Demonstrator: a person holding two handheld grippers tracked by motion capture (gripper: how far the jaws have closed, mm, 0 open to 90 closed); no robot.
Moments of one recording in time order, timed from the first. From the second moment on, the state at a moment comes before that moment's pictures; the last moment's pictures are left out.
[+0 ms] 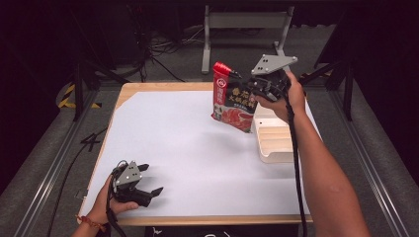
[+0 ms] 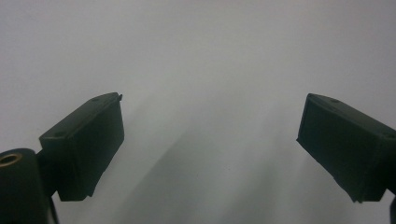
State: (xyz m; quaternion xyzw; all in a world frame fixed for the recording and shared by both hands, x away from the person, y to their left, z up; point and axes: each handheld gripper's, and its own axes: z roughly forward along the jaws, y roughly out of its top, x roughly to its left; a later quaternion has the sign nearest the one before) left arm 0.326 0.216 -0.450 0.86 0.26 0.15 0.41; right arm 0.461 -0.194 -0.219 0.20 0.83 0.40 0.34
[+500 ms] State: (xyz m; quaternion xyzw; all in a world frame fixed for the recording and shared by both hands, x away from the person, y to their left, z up) left arm 0.327 0.214 -0.451 0.86 0.26 0.14 0.41; right arm 0.483 -0.241 -0.214 0.25 0.80 0.40 0.36
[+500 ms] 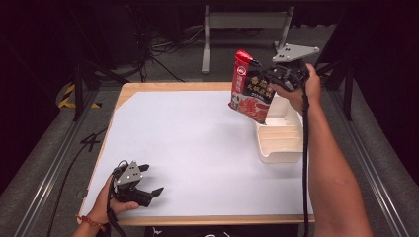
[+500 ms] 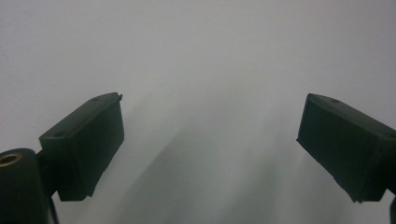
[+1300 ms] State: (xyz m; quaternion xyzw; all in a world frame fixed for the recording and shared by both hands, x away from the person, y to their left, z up) left arm 0.327 0.213 -0.451 0.86 0.26 0.14 0.41; right arm 0.504 -0.306 -0.232 0.31 0.79 0.38 0.36
